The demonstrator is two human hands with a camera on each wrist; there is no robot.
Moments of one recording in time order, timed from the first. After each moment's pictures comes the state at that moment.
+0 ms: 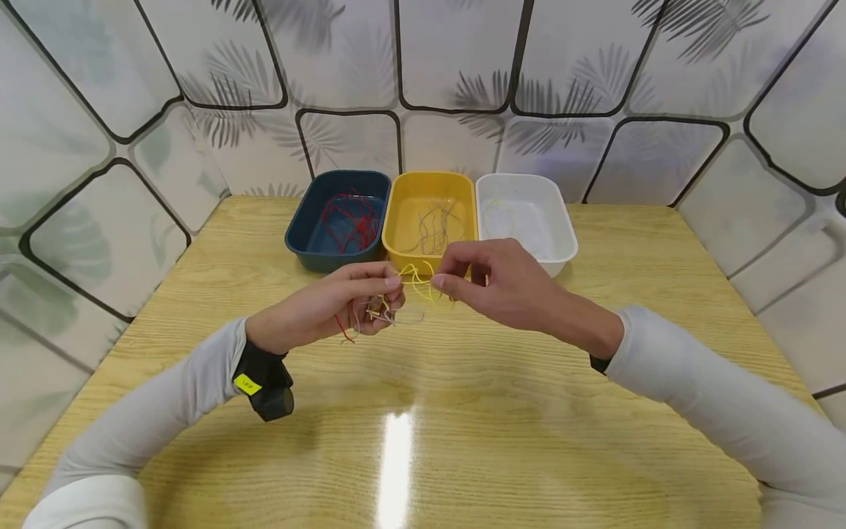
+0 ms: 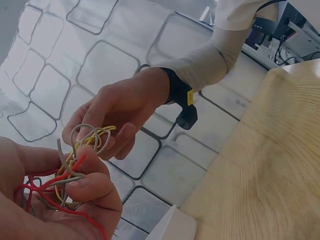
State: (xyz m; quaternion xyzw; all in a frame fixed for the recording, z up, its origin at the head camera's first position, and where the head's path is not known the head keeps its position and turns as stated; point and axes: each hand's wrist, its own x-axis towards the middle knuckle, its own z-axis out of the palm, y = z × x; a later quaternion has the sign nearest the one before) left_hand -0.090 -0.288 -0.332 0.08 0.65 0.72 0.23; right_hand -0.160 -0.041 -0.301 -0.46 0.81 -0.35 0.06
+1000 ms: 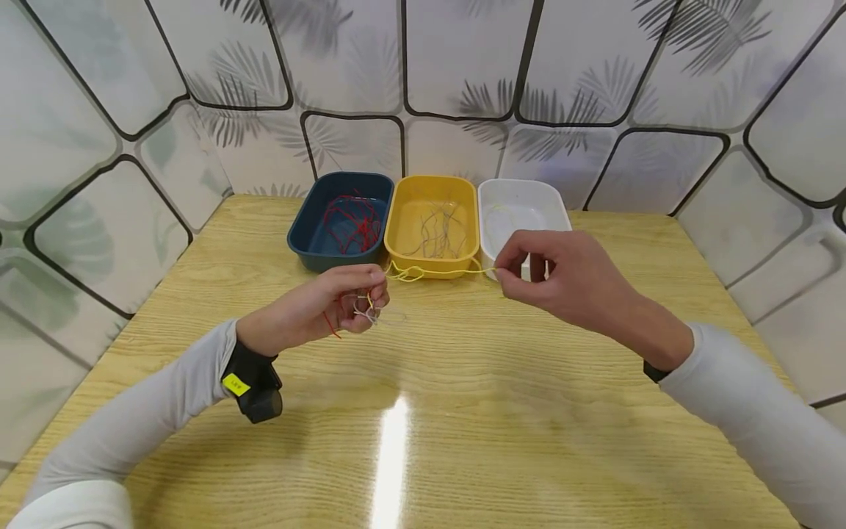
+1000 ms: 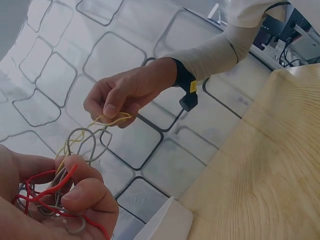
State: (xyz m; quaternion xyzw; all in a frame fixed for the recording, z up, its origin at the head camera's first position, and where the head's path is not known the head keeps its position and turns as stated) left_hand -0.088 -0.307 -0.334 0.05 0.61 0.76 0.23; right_hand -0.176 0.010 -0.288 -0.46 0.83 -0.30 -0.11
